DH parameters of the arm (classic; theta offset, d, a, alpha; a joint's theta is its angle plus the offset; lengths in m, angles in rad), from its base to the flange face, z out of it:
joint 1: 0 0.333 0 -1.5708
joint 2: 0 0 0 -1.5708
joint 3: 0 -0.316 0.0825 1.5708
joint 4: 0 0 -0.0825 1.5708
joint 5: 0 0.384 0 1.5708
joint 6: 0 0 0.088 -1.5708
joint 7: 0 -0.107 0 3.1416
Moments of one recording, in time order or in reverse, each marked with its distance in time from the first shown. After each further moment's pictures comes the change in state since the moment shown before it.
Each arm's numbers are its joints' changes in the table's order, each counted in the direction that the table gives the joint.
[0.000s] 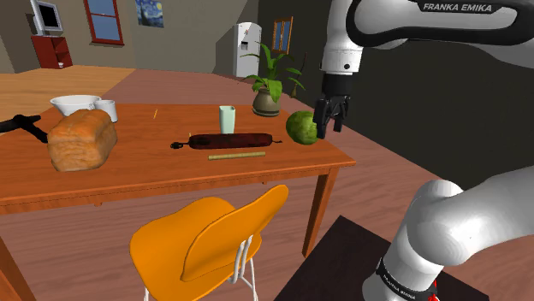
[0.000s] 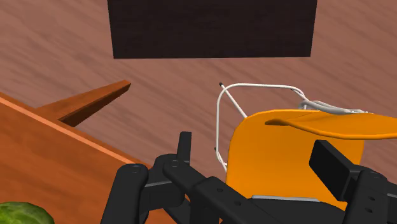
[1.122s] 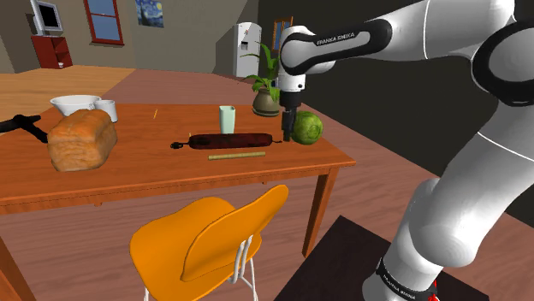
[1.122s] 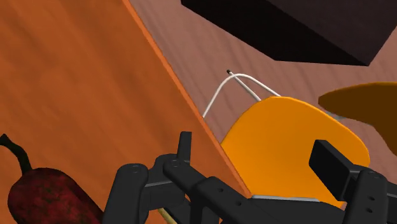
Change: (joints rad) arm 0.082 0.536 0.183 -0.246 -0.062 0.260 0.594
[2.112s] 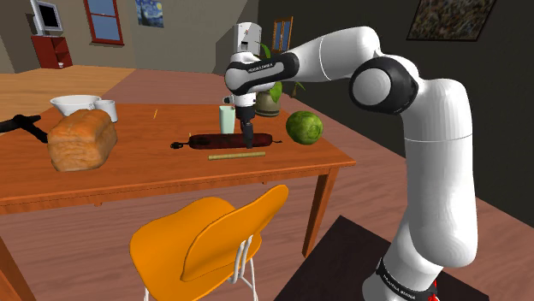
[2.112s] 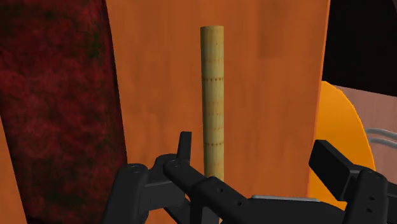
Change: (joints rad) arm 0.007 0.598 -0.034 -0.542 0.067 0.026 0.493
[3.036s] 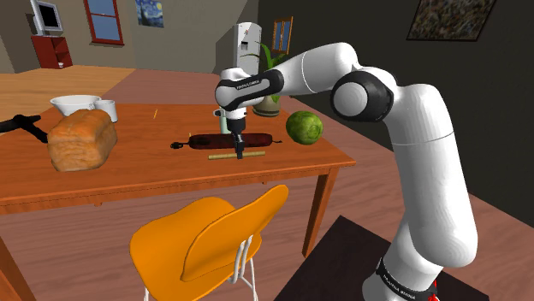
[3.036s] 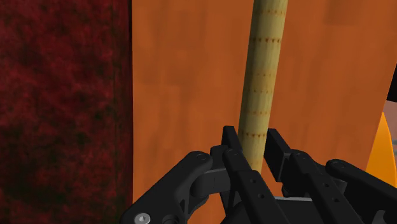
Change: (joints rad) arm 0.000 0.136 -0.025 -0.070 0.003 0.070 0.070
